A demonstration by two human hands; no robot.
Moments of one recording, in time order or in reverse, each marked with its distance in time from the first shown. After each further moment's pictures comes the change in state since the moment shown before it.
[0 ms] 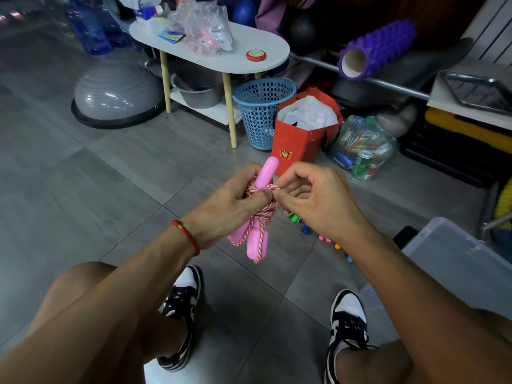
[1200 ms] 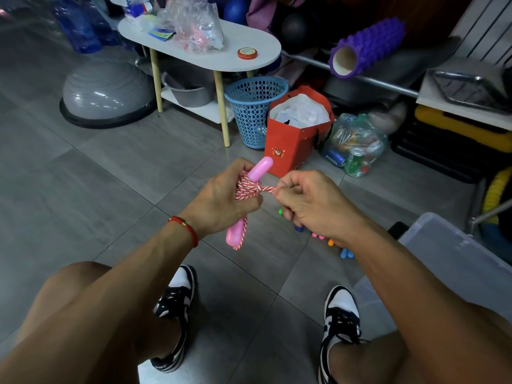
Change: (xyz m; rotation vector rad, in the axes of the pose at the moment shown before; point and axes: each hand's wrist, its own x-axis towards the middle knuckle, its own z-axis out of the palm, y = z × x) left_hand 0.018 -0.017 -0.005 0.389 0.095 0.062; right_hand -0.008 -0.008 -0.006 0.021 -0.131 0.325
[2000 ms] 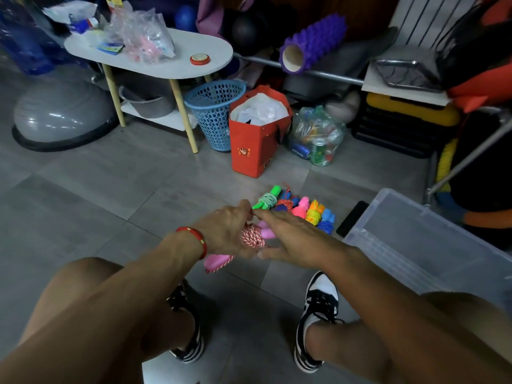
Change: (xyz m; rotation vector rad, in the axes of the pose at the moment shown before) left_hand 0.005 0.006 0.076 0.584 -0.498 0.050; right_hand -0.038 0.102 -0.012 -0.554 -0.221 -0.178
